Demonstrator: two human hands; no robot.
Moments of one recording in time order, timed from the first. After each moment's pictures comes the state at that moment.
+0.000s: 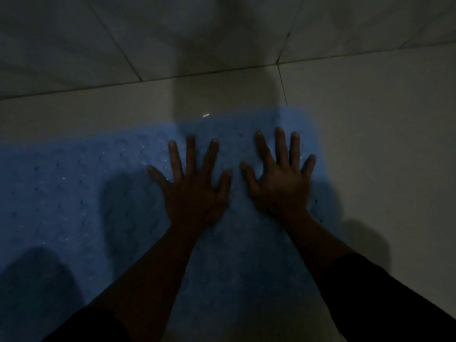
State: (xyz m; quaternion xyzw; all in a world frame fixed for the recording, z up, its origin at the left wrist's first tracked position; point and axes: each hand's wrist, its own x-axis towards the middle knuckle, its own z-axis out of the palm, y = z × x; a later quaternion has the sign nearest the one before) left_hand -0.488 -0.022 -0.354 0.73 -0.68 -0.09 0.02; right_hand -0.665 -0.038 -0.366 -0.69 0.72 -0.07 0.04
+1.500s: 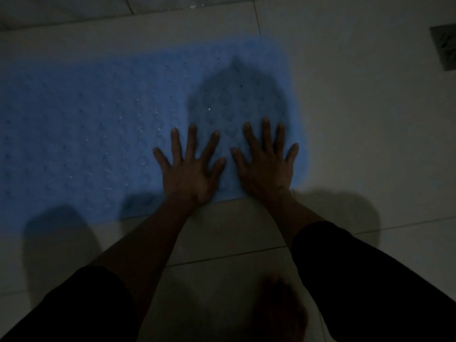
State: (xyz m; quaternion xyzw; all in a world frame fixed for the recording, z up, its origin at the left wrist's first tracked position) left_hand -0.517 0.140 -0.351 0.69 -0.71 -0.13 -0.01; right_hand -0.694 0.128 -0.349 -0.67 0.72 -0.04 0.14
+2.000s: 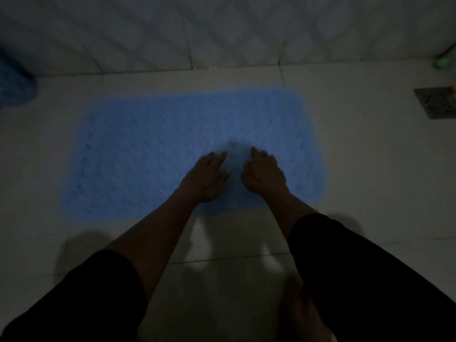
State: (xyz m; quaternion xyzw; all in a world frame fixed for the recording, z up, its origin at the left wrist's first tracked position) left_hand -0.450 0.140 -0.298 0.64 -0.71 -0.29 0.00; right_hand -0.621 0.125 -0.284 -0.65 0.70 -0.02 0.30
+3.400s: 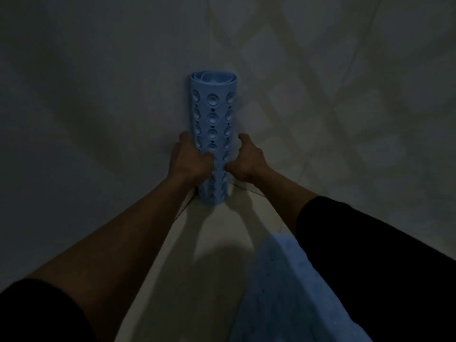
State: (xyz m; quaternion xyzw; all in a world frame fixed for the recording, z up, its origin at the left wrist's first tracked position) left_hand 0.078 0.027 -0.118 0.81 -0.35 -0.12 0.46; right_hand -0.022 -0.090 -0.133 -0.82 0.40 -0.19 0.37
